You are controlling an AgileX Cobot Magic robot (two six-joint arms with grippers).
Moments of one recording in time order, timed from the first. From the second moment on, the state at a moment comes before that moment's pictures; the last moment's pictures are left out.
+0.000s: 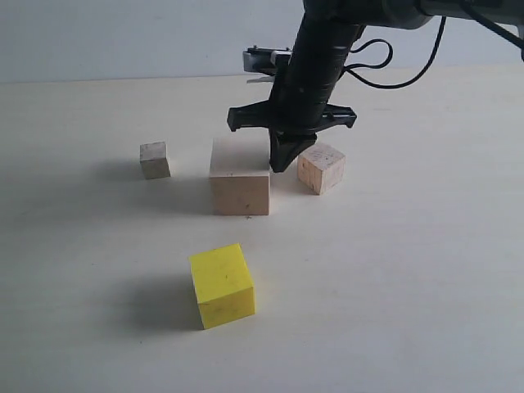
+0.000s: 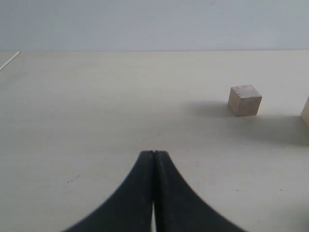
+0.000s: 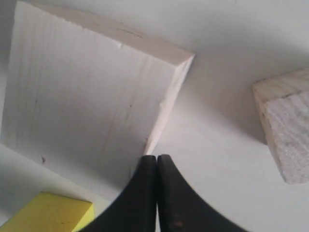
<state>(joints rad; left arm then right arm) -0.04 0.01 0.00 0.08 0.37 -0.06 0.48 2.23 -1.82 0.29 1.18 0.05</state>
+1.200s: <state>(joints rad) -0.04 0.01 0.00 0.08 0.37 -0.06 0.48 2.22 -1.82 0.17 1.15 0.06</state>
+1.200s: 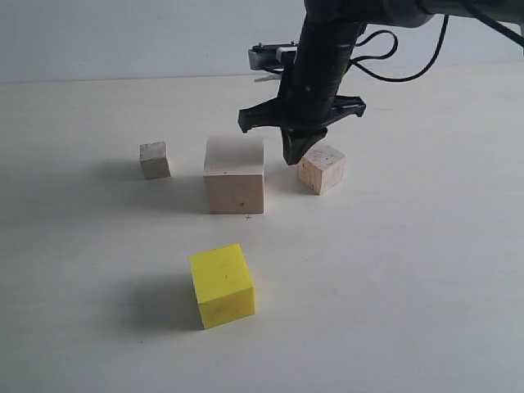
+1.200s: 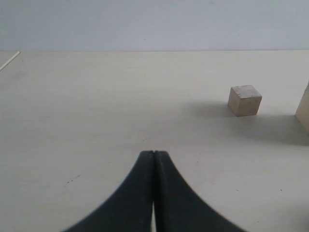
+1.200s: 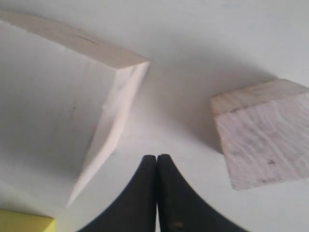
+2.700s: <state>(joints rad) -0.04 0.01 0.00 0.08 0.37 -0.06 0.99 1.82 -1.33 0.03 0.91 0.40</state>
